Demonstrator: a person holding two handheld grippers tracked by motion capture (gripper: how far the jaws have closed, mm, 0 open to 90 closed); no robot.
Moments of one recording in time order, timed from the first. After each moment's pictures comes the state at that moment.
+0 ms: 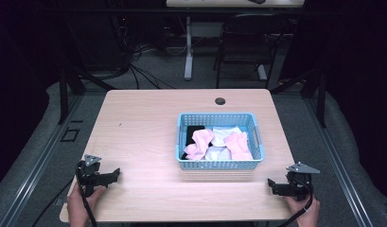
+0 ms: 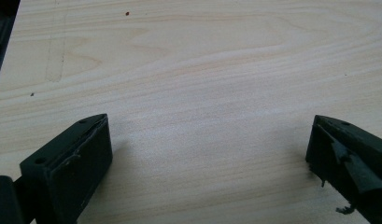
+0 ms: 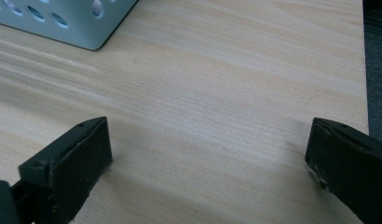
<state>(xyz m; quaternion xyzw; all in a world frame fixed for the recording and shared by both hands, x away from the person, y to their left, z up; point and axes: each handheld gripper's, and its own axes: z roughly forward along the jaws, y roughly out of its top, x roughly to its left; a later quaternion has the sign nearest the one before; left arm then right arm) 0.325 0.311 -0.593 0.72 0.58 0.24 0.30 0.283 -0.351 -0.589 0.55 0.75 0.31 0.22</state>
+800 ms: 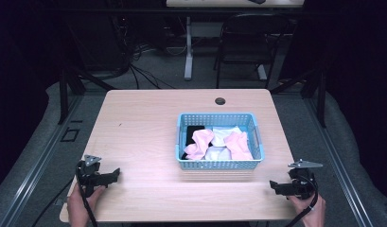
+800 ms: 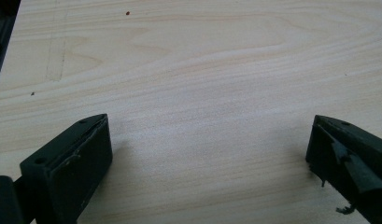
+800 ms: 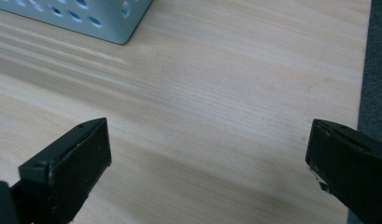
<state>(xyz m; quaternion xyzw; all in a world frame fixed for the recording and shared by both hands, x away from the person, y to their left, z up) 0.324 0.310 -0.593 0.72 0.58 0.24 0.30 0.280 -0.348 -0.559 0.56 0.76 0.28 0.17</state>
